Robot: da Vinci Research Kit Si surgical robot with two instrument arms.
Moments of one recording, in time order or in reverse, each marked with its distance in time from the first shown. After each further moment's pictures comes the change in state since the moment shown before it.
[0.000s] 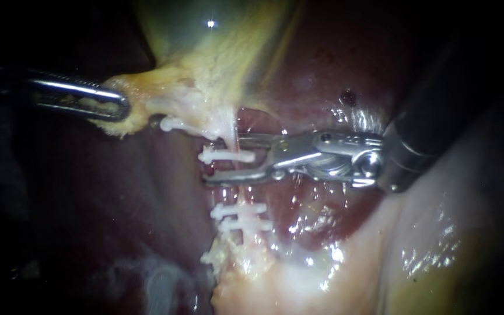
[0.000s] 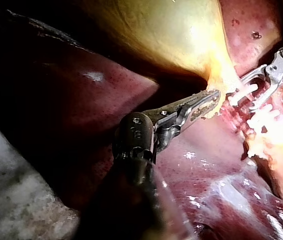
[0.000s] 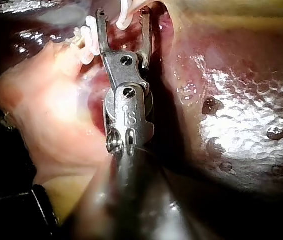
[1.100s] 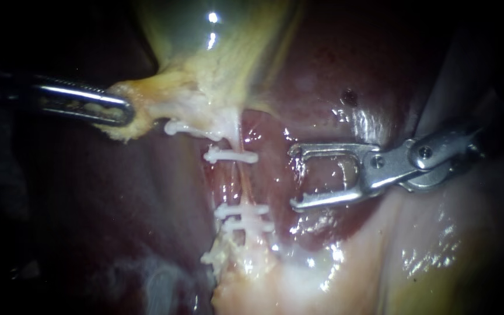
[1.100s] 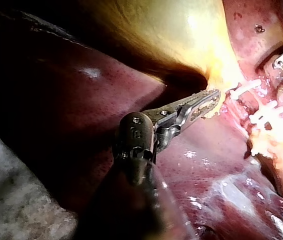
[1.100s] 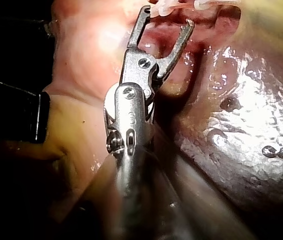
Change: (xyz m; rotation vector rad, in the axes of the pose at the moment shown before) right arm 0.002 -0.003 -0.010 0.060 -0.005 -0.175; left arm -0.003 -0.003 0.004 0.017 -0.009 -0.001
